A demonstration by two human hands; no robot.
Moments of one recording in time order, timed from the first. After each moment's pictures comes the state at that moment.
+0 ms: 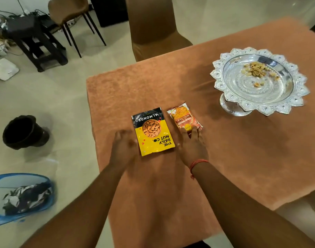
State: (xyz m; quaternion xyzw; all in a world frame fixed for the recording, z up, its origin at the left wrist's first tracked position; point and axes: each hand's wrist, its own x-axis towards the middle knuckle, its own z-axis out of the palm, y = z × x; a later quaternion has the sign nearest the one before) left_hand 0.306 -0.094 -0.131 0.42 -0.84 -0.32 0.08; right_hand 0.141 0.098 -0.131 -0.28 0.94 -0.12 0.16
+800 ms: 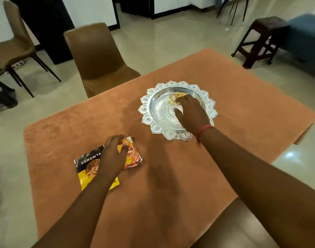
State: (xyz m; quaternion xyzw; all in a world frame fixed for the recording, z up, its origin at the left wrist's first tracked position) left_hand 0.122 0.013 -0.028 0.29 -0.87 -0.37 0.15; right_hand -0.113 0.200 0.013 -0.34 0.91 -0.22 -0.04
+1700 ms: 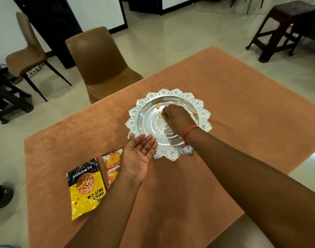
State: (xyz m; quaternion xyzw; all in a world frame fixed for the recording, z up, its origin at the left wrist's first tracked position) left_hand 0.006 0.111 0.018 0.39 -0.27 -0.86 0.18; right_hand -0.179 0.177 -0.003 -0.41 0.87 -0.26 0.05
